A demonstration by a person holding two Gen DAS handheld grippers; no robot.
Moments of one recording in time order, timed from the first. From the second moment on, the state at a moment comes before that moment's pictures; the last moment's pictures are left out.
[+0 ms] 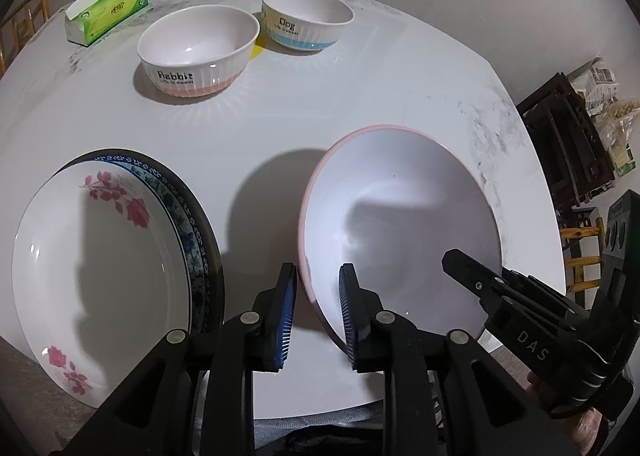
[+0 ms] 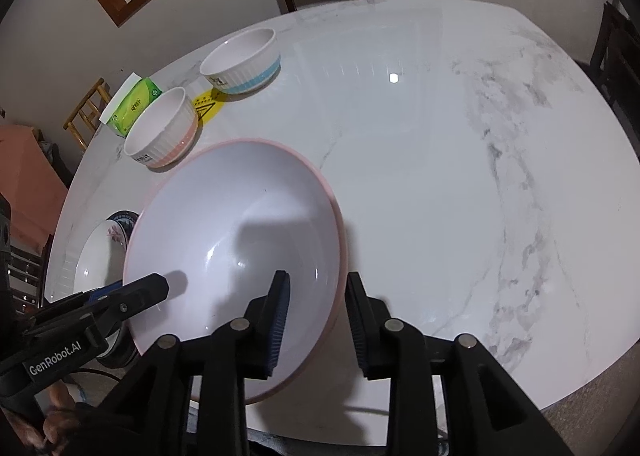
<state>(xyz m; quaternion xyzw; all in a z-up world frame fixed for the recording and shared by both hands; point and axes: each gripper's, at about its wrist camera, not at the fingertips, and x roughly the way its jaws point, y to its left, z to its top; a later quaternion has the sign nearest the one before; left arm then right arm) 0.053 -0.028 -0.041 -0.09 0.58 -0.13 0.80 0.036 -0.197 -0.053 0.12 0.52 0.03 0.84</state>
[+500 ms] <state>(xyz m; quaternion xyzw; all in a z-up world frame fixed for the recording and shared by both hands) 0.053 -0.014 -0.032 -0.11 0.56 -0.13 0.81 0.039 -0.206 -0.035 0.11 0.50 0.01 0.86</state>
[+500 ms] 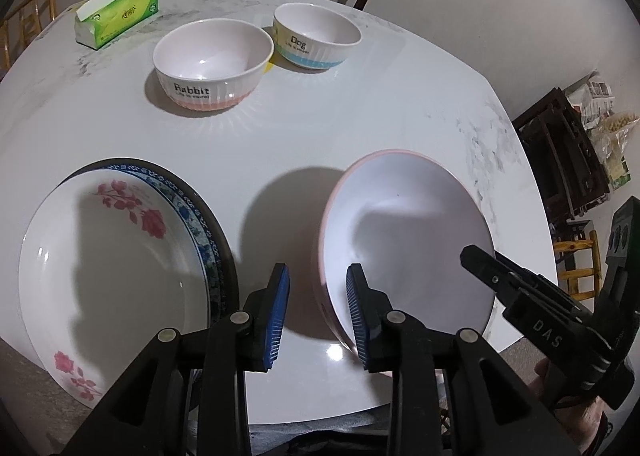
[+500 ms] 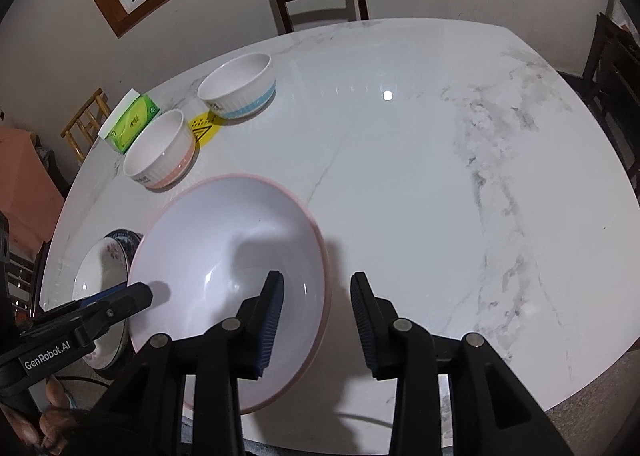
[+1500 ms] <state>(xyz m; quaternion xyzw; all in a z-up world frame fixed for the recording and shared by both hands) 0.062 0.050 -0.015 -0.15 0.51 -0.09 0.84 0.065 -0.162 0.003 0.06 0.46 0.06 0.88</state>
